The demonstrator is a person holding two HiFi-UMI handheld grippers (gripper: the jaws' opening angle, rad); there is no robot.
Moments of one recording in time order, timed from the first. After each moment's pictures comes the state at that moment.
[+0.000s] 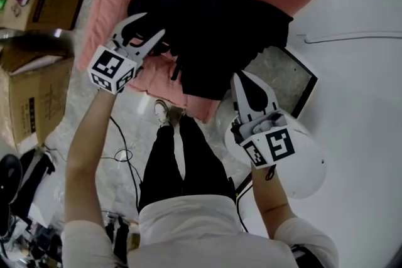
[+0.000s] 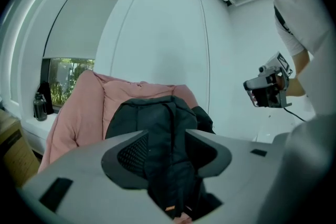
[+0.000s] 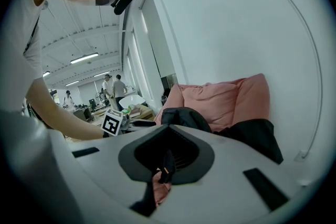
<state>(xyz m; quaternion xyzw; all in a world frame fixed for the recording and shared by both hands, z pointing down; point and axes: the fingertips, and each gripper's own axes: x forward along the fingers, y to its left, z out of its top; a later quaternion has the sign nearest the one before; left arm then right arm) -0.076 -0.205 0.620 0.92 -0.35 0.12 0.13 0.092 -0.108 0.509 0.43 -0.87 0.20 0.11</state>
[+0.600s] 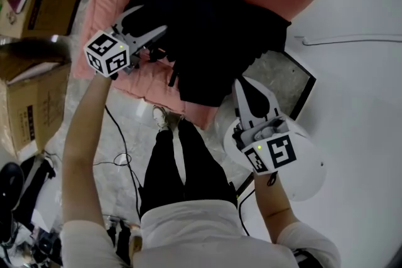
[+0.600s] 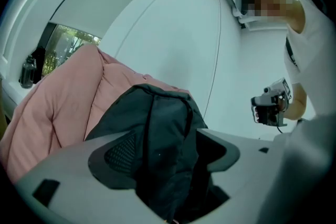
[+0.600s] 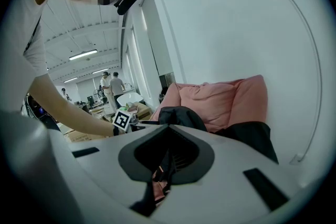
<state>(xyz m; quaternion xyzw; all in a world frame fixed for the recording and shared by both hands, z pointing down) -0.075 -0.254 0.649 0.92 -0.30 0.05 0.24 0.095 -0.121 0.513 0.44 -0.87 0.20 0.13</state>
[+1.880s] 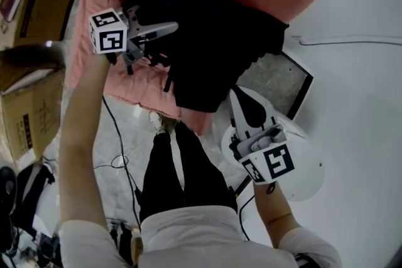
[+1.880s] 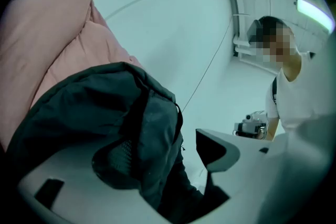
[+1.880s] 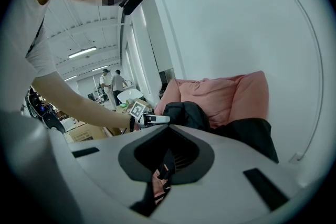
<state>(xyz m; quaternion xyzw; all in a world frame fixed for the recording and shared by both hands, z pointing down) -0.007 -0.280 0.649 0.93 -0.11 -0.01 0.35 0.104 -0.123 0.524 0.43 -0.86 0.21 0.14</state>
